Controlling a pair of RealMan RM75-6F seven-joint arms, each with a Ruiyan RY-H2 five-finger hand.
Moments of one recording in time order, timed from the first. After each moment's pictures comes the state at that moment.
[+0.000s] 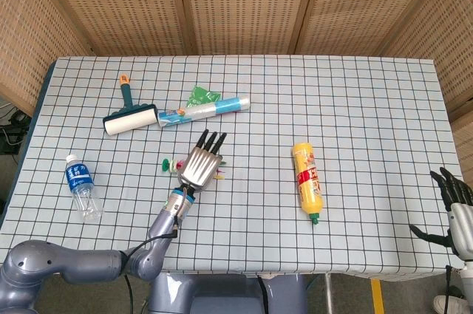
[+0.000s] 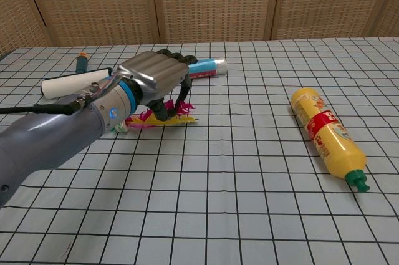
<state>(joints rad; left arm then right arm) -0.94 -1.83 -0.22 -1.41 0.89 1.11 0.96 0.05 -1.01 0.09 -1.67 -1.41 1.41 0.24</state>
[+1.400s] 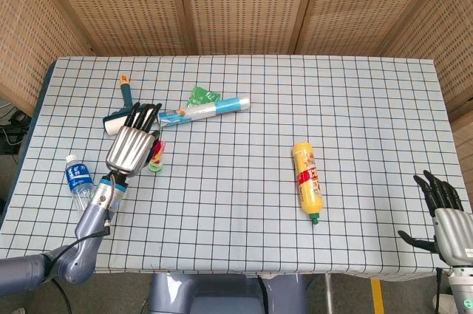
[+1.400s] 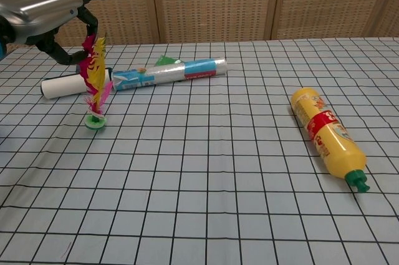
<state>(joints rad) -0.74 -1.41 -0.16 -1.67 1.07 1.24 0.76 0.04 -1.02 0.06 -1.72 -1.49 1.47 0.13</state>
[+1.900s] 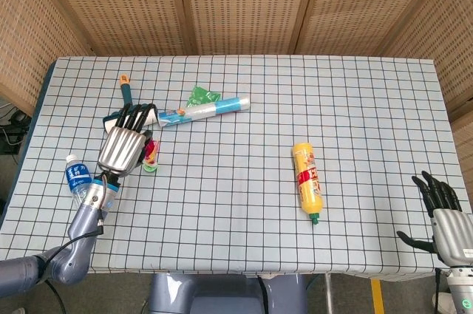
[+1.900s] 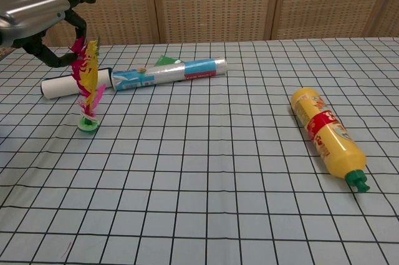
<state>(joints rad) -0.71 -1.39 -0.15 -1.66 1.08 1.23 0.72 0.04 -1.02 0.05 -1.73 -1.49 1.46 0.12</state>
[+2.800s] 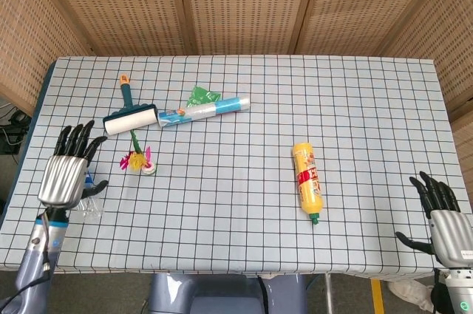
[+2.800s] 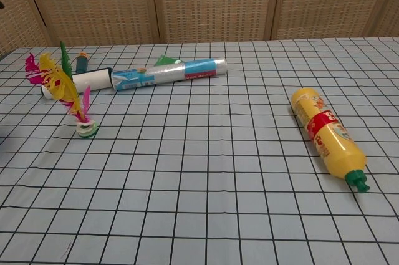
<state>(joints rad) -0.40 -1.23 -0.02 -1.85 1.33 1.54 0.45 0.04 -1.03 0.05 -1.74 -1.52 1.49 0.07</state>
